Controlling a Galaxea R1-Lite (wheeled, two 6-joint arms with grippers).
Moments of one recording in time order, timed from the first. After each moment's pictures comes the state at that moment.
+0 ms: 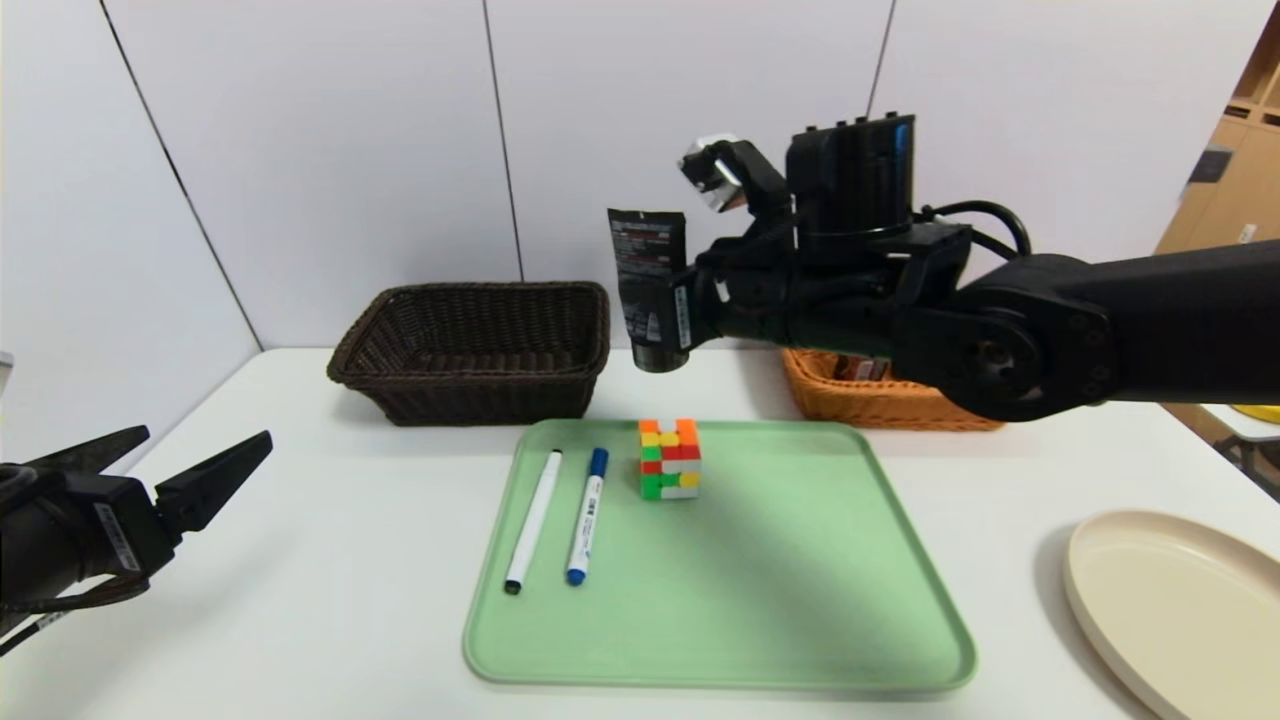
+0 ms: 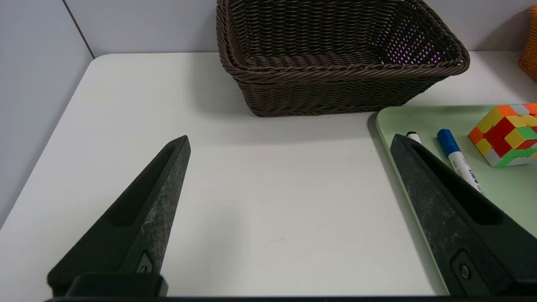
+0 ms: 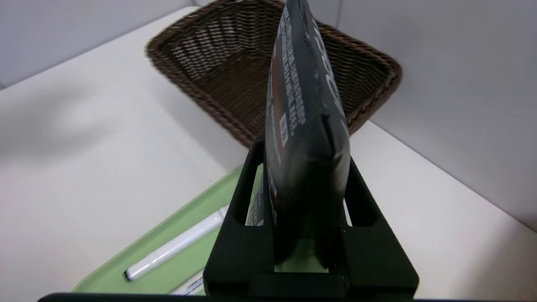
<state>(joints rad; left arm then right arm) 0.00 1.06 -0.33 -0.62 -0.12 -0.04 0.66 1.95 -1.49 -0.27 0.15 -0.05</state>
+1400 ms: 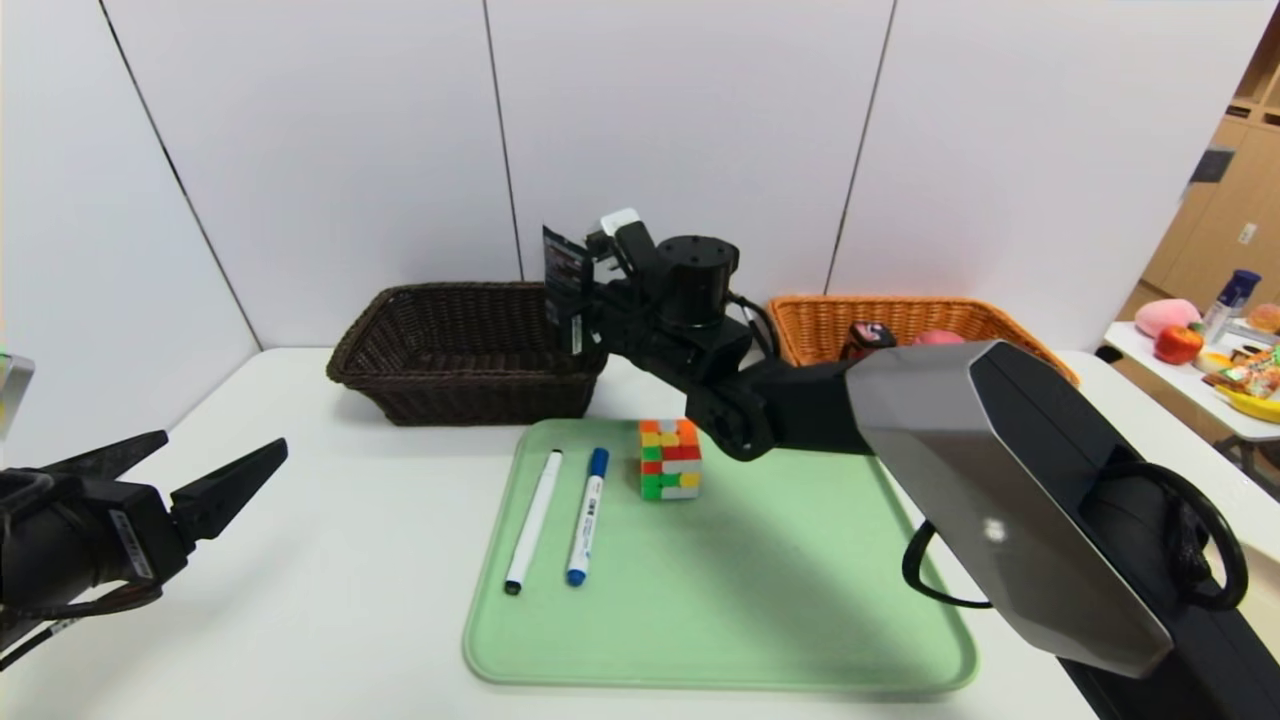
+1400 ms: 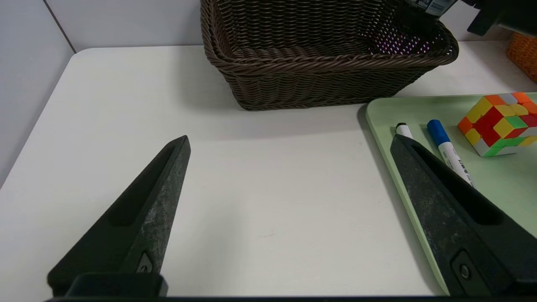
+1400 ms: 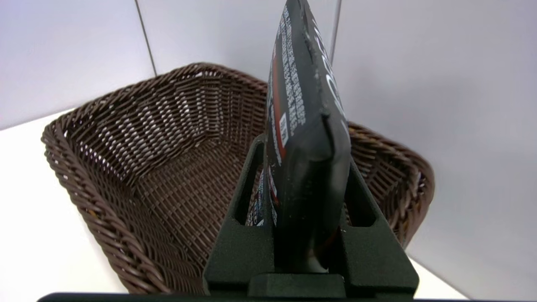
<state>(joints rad) -0.03 1.07 -0.32 -0.62 -0.12 -0.05 0.67 2.51 -1.97 -0.65 0.12 -0.05</state>
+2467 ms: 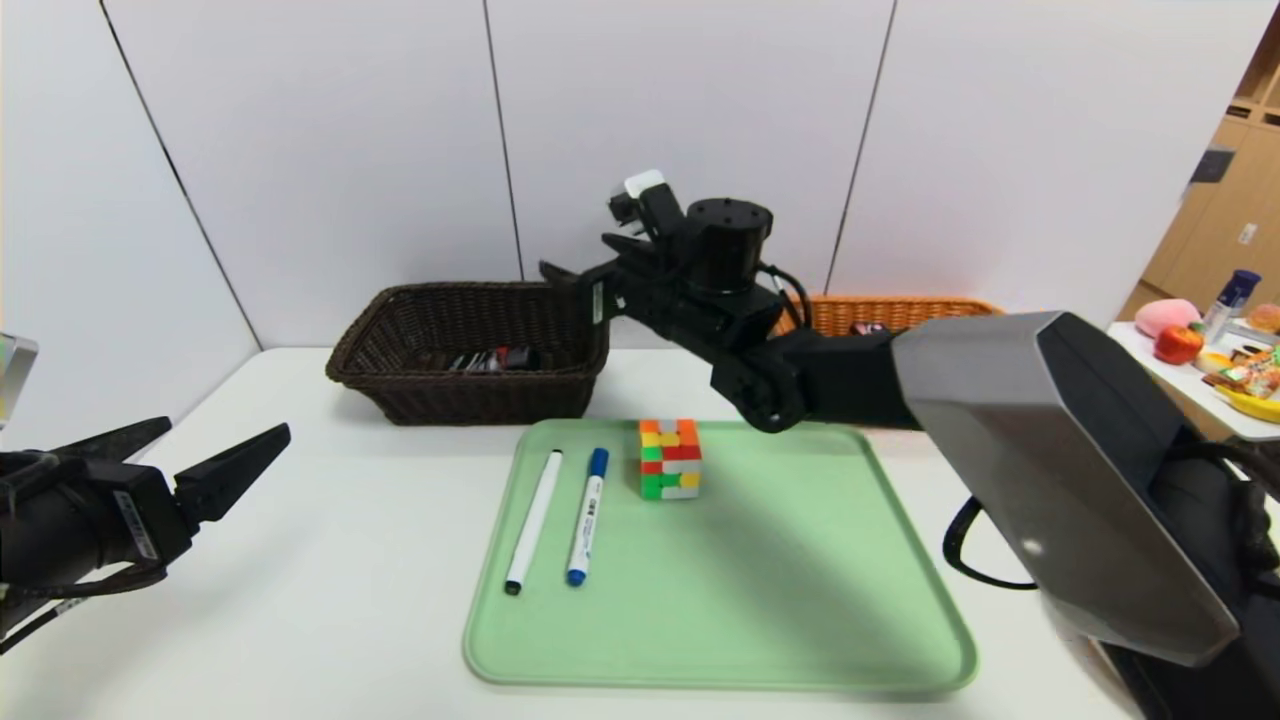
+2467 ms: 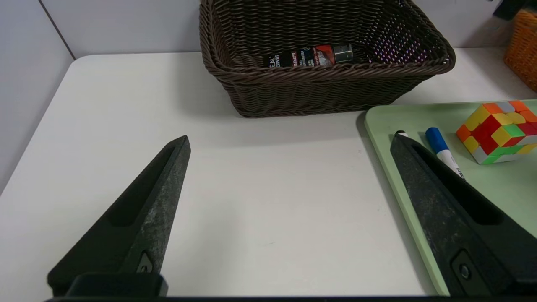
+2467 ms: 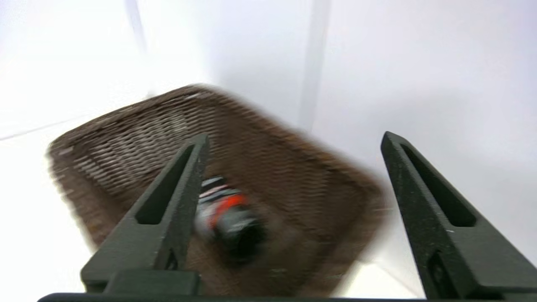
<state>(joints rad) -0.03 1.09 -0.35 -0.62 -0.12 -0.05 0.62 2.43 -1.95 -0.63 0.13 -0.08</state>
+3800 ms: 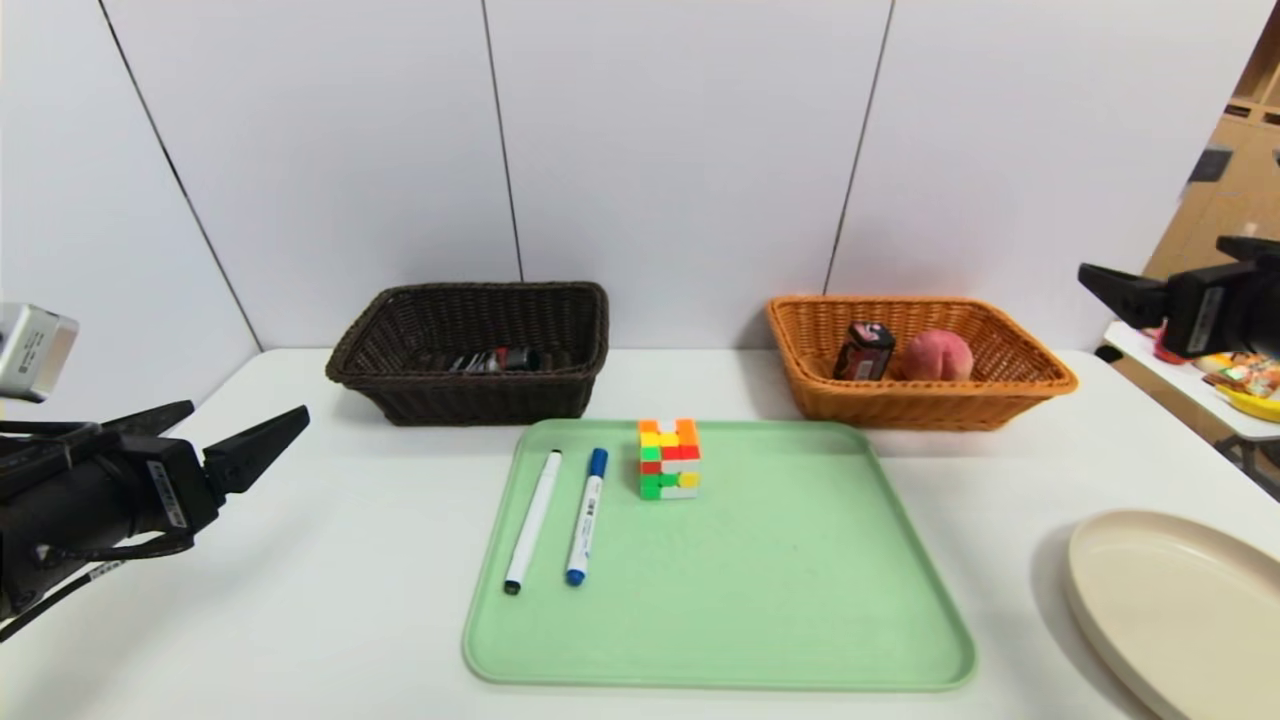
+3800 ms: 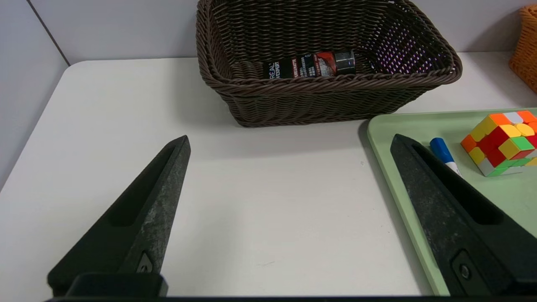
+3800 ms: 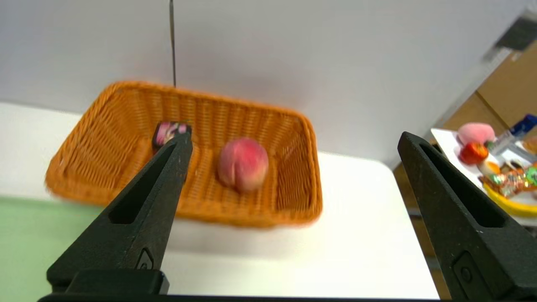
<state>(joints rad) -0.03 1.17 -0.39 -0.66 -0.12 -0.05 -0.02 1.32 -0.76 -0.51 -0.04 -0.23</state>
